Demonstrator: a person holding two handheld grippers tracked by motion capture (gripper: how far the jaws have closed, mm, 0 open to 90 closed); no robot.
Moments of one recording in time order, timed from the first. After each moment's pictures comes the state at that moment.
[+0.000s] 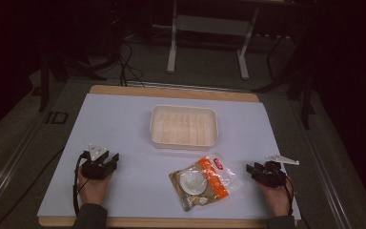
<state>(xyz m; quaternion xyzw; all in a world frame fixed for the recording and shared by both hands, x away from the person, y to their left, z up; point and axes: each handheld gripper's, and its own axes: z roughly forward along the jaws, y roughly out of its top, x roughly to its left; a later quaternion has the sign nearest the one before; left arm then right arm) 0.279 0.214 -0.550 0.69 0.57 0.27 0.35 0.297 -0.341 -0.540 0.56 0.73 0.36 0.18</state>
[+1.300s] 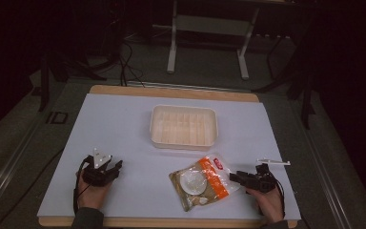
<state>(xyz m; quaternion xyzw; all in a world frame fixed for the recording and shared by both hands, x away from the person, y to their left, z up) 0.265 0.207 -0.551 0.74 0.51 0.27 0.34 0.288 -0.315 -0.545 0.54 0.72 0.43 -0.01</state>
